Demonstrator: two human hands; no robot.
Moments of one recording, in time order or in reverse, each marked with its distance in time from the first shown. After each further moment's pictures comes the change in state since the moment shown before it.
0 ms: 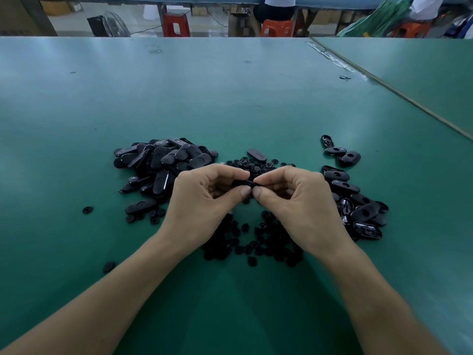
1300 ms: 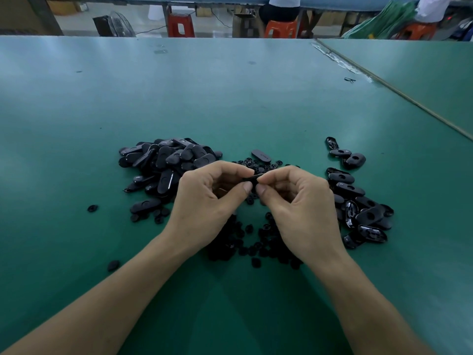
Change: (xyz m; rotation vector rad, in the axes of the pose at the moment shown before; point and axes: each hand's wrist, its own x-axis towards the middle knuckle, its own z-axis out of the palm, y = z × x) left_hand -0.001 0.004 -0.001 0.004 0.021 0.029; right_hand -0.007 -0.006 0.017 0.001 0.148 -0.043
